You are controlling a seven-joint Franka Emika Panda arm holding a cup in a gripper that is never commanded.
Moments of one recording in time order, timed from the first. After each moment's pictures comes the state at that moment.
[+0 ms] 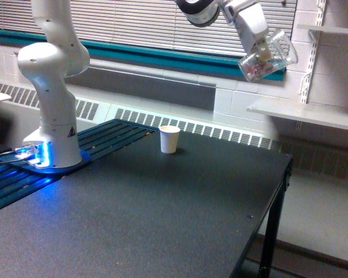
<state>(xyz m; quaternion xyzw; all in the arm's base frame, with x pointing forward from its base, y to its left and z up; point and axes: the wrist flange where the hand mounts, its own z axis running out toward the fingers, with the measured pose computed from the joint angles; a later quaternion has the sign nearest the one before) 0.561 0.083 0.497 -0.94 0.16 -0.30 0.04</state>
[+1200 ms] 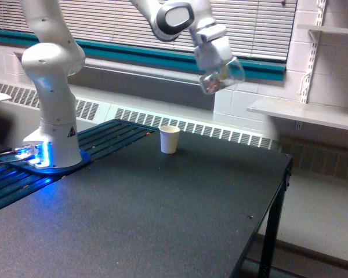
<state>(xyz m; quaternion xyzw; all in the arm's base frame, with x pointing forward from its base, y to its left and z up) 0.398 0.237 0.406 -0.98 -0.01 -0.22 0.04</state>
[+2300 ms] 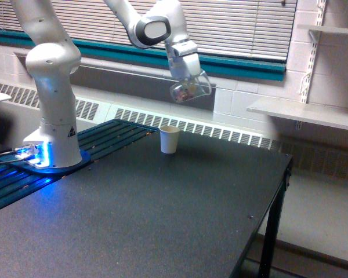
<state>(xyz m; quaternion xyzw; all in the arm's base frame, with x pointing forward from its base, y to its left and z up) 0.296 0.266 0.360 -0.99 -0.01 -0.16 0.05</state>
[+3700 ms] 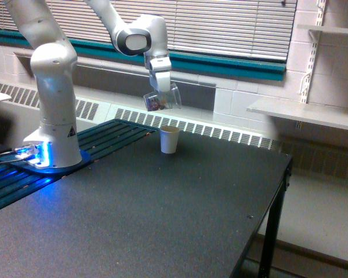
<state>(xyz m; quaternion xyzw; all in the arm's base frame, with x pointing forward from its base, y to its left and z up) 0.213 0.271 0.306 -1.00 0.05 -0.06 0.04</state>
